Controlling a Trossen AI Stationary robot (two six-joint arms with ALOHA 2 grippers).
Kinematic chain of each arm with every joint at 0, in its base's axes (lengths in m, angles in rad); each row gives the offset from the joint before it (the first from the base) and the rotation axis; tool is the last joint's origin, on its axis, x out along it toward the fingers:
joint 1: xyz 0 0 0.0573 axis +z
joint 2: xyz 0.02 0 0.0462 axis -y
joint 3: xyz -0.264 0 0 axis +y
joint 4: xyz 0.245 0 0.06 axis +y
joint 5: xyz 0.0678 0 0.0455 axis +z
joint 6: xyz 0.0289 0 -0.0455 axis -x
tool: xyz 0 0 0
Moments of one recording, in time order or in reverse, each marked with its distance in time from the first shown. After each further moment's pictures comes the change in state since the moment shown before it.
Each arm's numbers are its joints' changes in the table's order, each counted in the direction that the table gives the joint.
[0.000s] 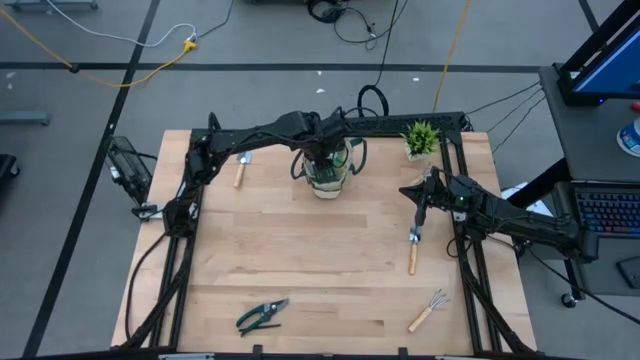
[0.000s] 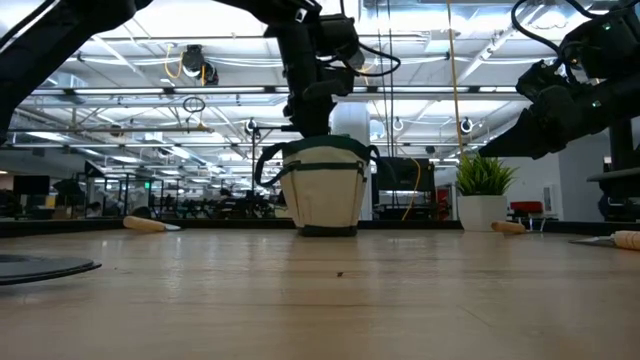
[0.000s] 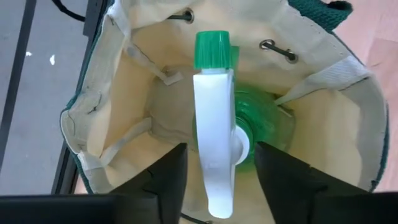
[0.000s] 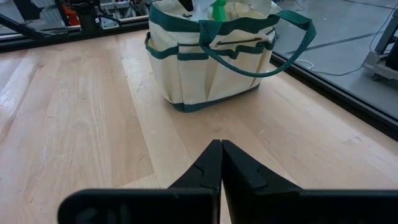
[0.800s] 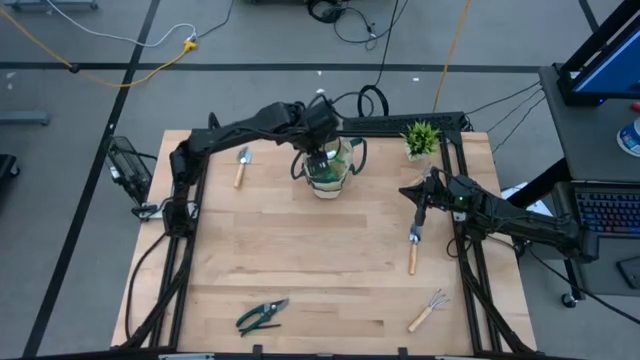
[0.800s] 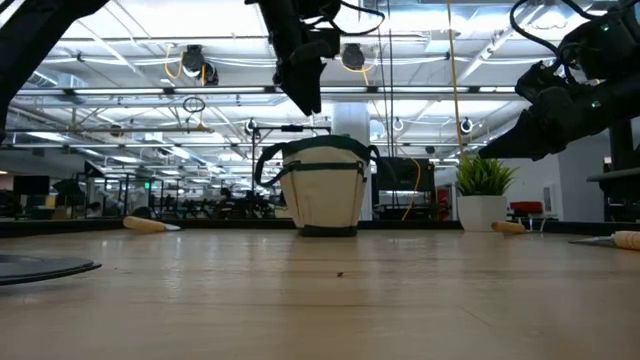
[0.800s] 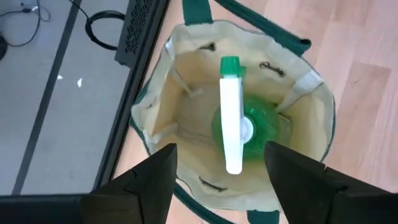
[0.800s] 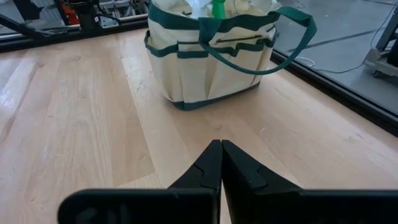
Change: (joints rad) left arm -0.002 0.139 0.000 0.013 0.044 -0.017; right arm 0.000 -0.010 0.001 -0.003 0.003 -0.008
